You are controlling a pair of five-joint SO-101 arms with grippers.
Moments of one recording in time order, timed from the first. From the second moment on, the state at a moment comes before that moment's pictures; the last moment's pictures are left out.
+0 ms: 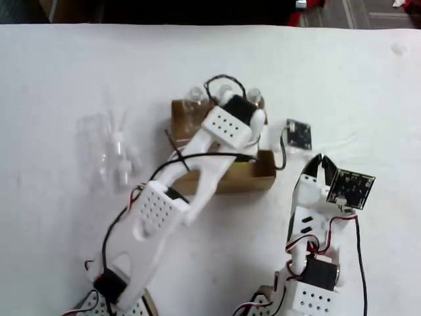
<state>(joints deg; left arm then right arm) 31.5 57.5 -65.8 101.1 -52.6 12.0 -102.8 93.5 33.0 1.5</state>
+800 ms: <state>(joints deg) 31.5 57.8 -66.3 96.3 -52.6 11.6 -102.8 94.0 31.9 3.6</state>
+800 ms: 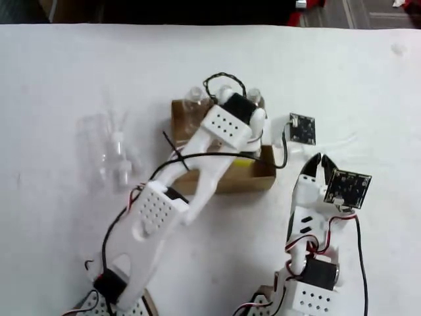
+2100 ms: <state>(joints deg) 28.0 63.4 -68.0 94.3 -55.4 10.6 -102.8 94.0 31.9 3.7</state>
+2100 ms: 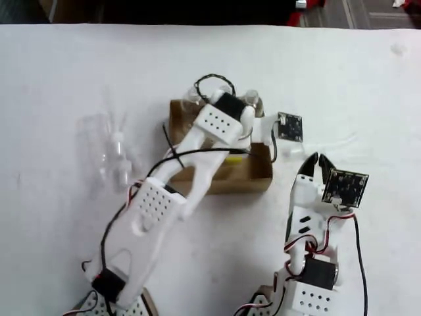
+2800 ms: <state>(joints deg) 28.4 63.5 -68.7 96.1 -56.6 10.6 -102.8 94.0 31.9 3.7</state>
